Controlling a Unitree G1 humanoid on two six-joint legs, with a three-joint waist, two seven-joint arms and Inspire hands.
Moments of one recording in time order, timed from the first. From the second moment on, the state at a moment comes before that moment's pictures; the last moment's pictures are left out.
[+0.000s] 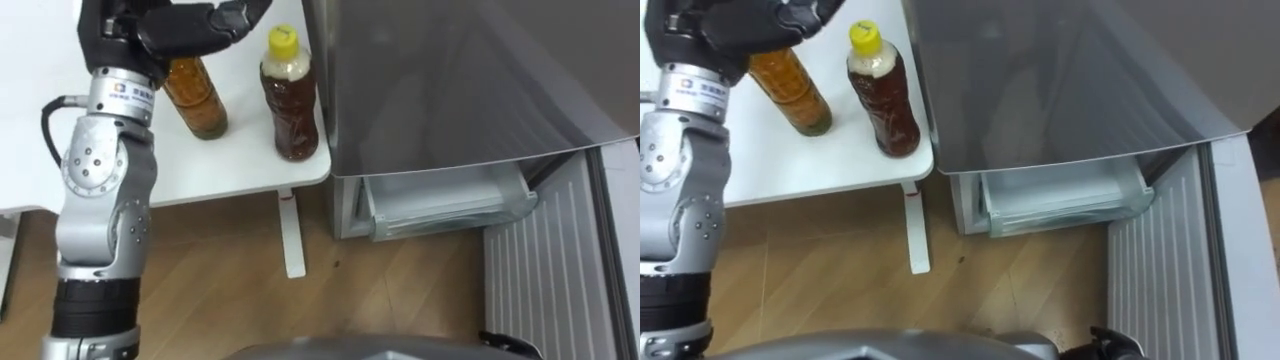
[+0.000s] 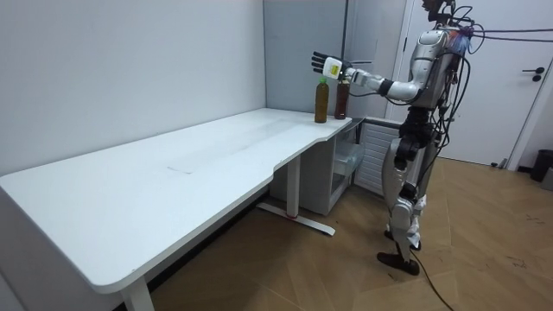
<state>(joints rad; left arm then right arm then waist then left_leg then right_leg) -0.06 0.27 0.03 -0.23 -0.40 0.01 -0.04 0.07 -0.28 0.01 1.29 0.03 0.03 0.13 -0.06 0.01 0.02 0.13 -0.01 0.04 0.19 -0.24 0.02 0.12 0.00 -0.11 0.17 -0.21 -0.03</state>
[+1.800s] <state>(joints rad) 0.04 0.26 -0.05 -0.02 -0.40 0.09 -0.19 0.07 -0.27 0.05 1.29 0.06 0.05 0.10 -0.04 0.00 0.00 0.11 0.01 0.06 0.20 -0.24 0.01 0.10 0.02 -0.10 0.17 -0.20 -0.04</state>
